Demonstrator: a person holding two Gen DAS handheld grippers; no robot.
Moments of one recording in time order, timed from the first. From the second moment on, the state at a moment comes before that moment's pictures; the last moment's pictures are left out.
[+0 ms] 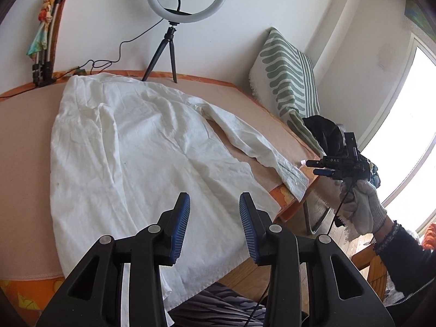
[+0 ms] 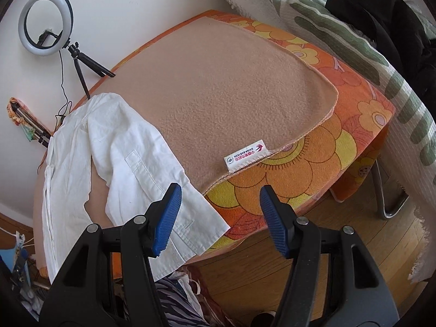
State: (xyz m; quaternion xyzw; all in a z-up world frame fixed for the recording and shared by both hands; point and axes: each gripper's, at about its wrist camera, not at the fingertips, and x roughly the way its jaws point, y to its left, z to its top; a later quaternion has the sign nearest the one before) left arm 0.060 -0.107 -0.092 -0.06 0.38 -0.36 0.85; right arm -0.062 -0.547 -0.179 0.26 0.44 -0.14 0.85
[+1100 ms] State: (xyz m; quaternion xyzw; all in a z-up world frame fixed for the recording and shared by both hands) left arm 0.097 -0.105 -0.107 -0.11 0.42 -0.34 0.83; right arm -0.059 -0.452 -0.117 0.12 0.39 -0.12 0.90
